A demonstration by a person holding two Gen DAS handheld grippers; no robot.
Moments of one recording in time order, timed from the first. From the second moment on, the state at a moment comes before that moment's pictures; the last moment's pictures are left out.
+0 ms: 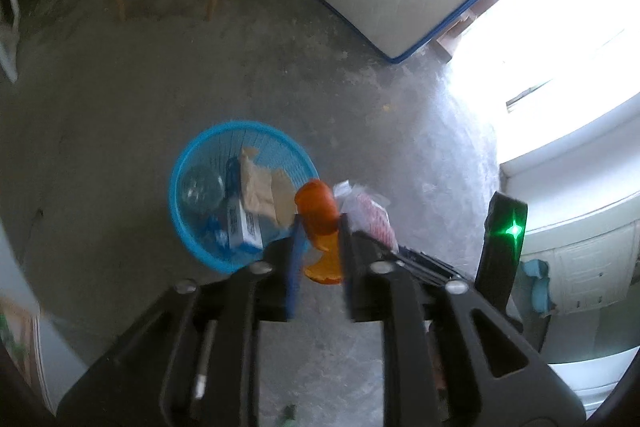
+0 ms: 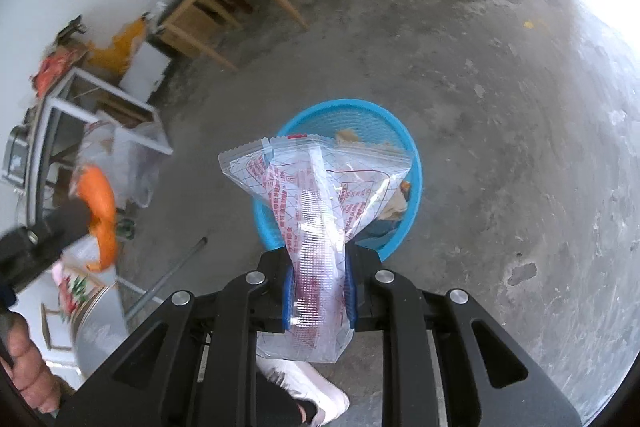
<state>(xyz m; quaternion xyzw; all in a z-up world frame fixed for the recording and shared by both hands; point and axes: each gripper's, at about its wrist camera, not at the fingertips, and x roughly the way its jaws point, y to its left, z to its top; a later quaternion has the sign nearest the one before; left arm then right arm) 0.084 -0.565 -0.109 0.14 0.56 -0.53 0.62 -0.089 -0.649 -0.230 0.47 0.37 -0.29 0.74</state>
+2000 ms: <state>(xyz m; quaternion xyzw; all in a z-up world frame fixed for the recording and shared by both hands) 0.109 -0.155 -0.009 -0.04 0.40 -0.26 0.88 0.040 -0.512 -0.050 0.23 0.37 -0.14 0.89</state>
